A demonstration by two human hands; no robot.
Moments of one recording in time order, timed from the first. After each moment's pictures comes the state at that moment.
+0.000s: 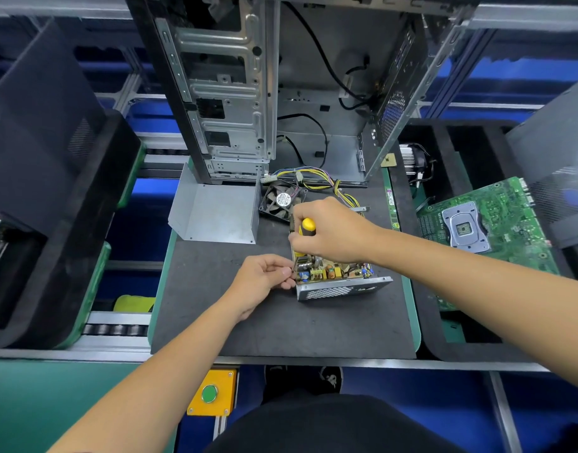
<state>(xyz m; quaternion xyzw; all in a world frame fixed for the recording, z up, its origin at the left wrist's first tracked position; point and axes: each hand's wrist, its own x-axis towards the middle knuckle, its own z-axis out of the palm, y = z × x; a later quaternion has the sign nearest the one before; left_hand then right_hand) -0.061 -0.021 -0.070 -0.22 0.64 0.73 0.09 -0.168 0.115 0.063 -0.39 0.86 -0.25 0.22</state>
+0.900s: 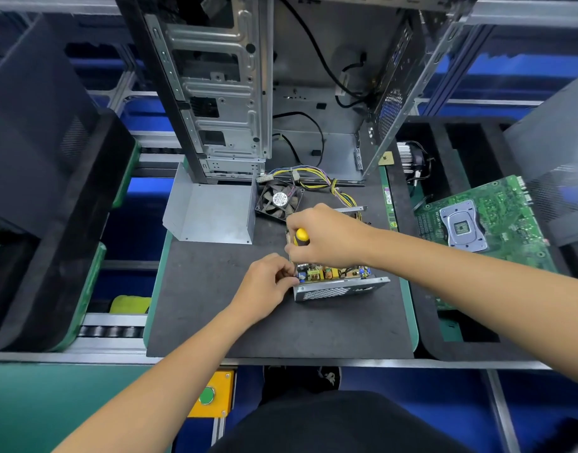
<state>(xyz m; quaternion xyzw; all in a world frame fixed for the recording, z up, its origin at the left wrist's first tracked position) -0.062 -0.008 -0.069 -0.10 0.88 0.46 0.02 -0.170 0.113 0.057 -0.41 0.86 -0.19 0.26</state>
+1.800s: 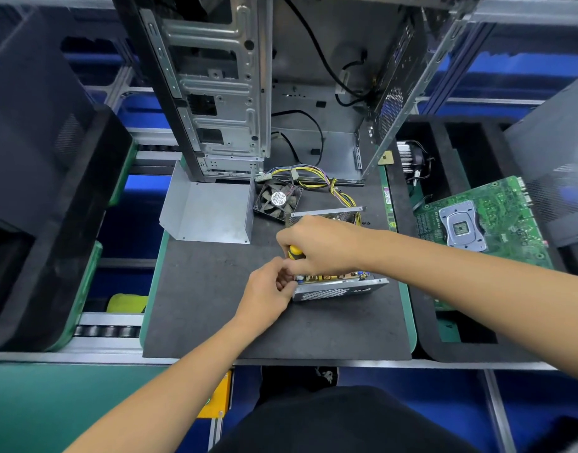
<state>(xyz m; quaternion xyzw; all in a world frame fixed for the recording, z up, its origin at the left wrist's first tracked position) -0.053 0.007 -0.081 -0.15 0.86 0.50 -0.03 -0.172 0.110 0.050 -0.54 0.81 -0.07 0.23</state>
